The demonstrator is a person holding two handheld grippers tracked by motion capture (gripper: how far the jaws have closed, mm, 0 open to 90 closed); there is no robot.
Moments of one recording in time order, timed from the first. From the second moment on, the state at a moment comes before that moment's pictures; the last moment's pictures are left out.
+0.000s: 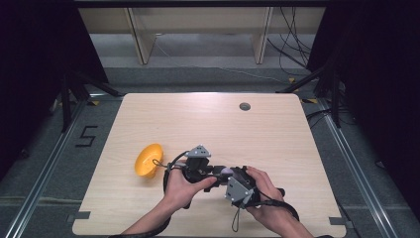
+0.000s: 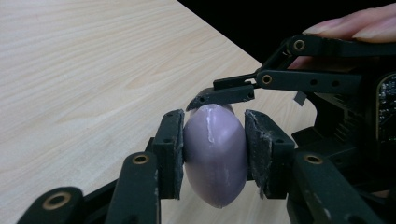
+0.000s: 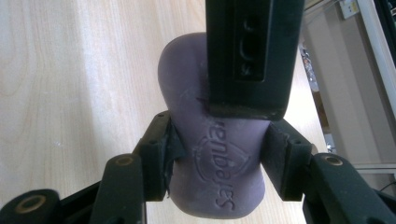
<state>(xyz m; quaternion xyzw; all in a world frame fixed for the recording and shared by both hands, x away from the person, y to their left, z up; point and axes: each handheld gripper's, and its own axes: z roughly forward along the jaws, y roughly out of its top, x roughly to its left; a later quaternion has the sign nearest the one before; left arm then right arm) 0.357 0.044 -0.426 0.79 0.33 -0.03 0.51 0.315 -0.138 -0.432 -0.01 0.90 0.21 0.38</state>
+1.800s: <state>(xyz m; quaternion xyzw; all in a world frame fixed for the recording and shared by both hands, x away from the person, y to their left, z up) 0.349 0.076 -0.411 0.79 0.34 0.09 0.50 0.313 -0.184 -0.433 0.14 0.89 0.25 0.35</state>
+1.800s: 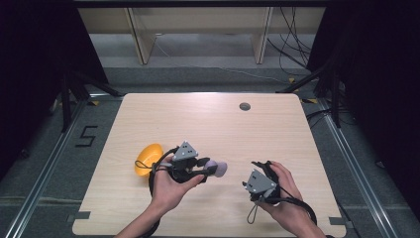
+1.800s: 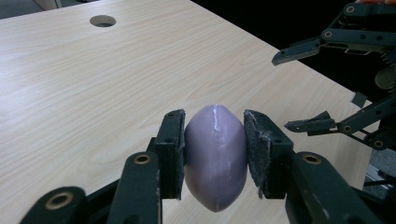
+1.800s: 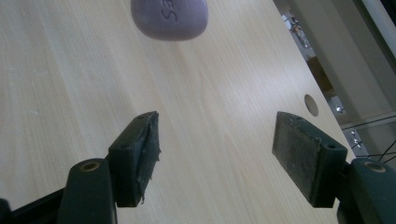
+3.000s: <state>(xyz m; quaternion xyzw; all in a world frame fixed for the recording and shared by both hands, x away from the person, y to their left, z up) 0.347 0.114 -0.401 0.78 0.37 0.14 0.48 0.315 -0.187 -0.437 0.15 0.89 0.25 0.34</state>
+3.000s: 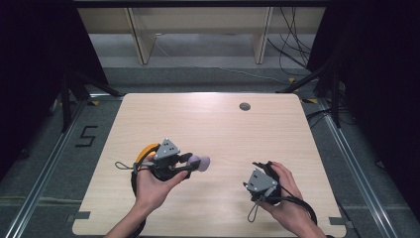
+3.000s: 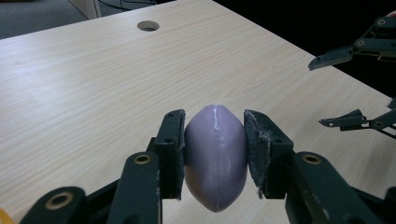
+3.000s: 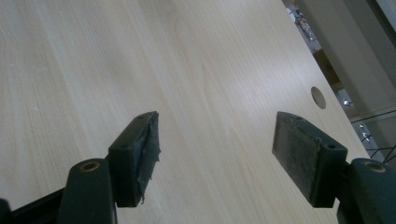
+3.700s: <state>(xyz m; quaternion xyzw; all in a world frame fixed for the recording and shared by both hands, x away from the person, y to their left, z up) 0.347 0.139 -0.398 0.77 0.40 0.15 0.48 0.316 -0.186 -0.439 0.15 0.90 0.25 0.33</state>
